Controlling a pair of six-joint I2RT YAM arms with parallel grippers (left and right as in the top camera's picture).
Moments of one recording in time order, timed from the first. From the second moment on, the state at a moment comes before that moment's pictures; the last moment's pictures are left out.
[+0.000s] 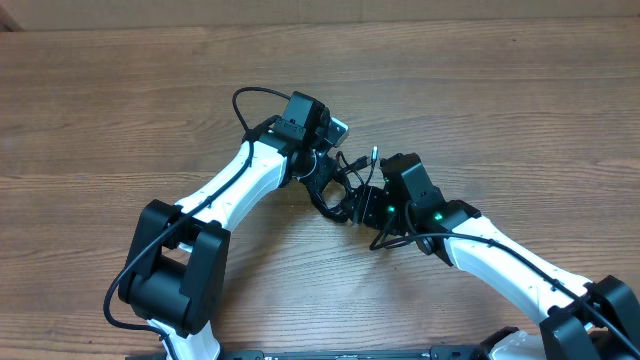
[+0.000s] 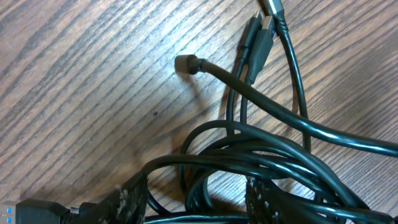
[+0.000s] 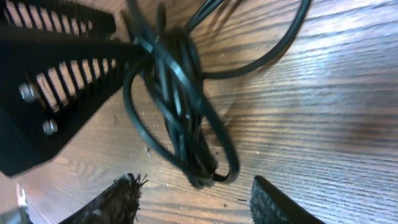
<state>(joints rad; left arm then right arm) -0.45 1.88 1.28 -0.59 0.18 0.16 0.55 1.48 0.74 -0.21 -0.29 0.86</state>
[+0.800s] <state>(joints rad) -0.45 1.92 1.28 -0.55 0.20 0.16 0.57 1.48 0.74 -0.14 -0.24 0.86</state>
